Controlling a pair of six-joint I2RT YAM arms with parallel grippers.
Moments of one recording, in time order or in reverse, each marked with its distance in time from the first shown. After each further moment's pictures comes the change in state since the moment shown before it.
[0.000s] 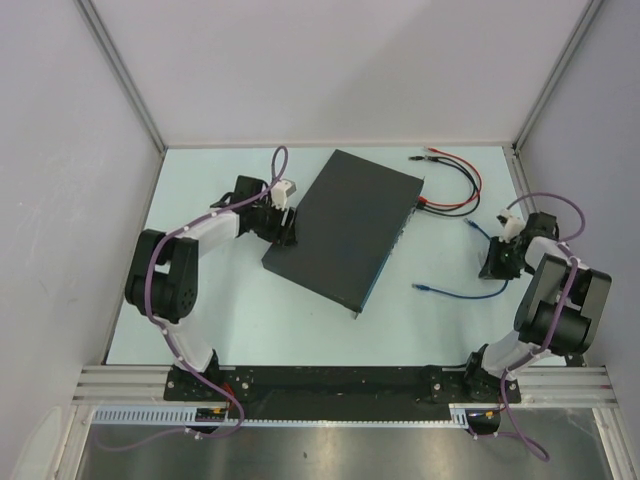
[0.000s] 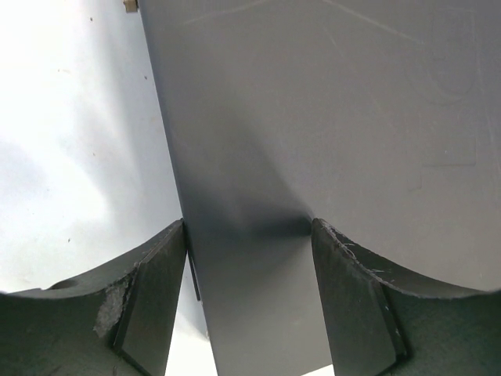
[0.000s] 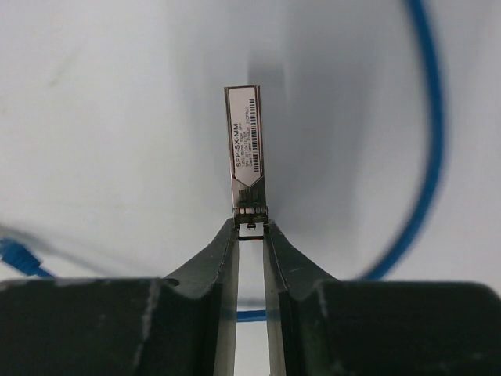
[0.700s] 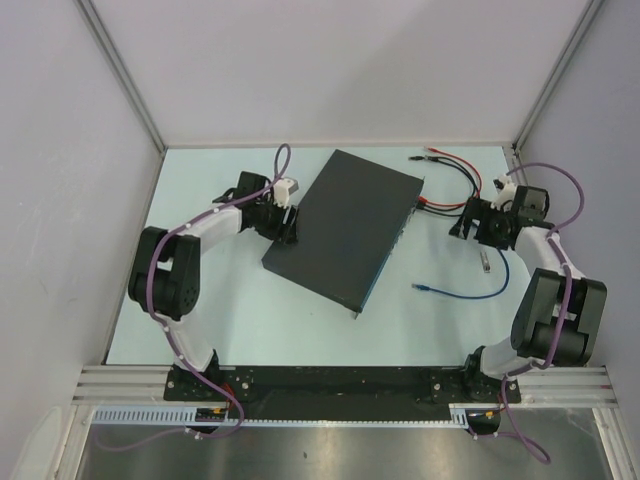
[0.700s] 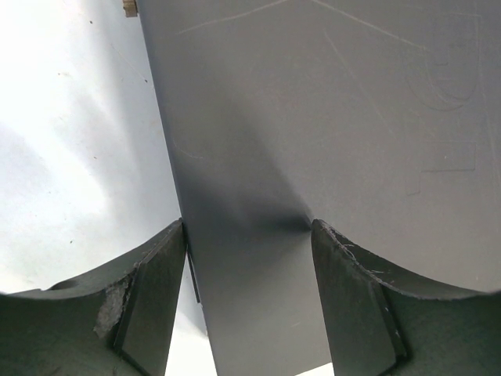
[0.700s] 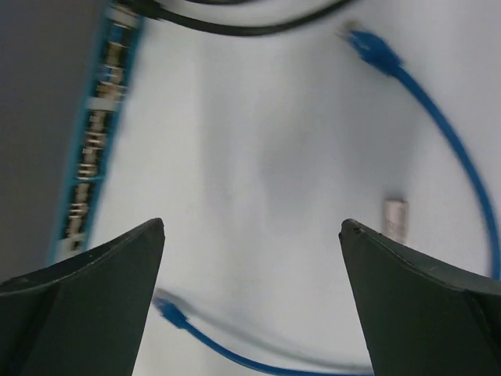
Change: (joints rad) left arm -0.013 0.025 0.057 -0.054 -0.019 -0.004; right arm 0.109 -0.075 0.101 0.123 -0.061 0.301
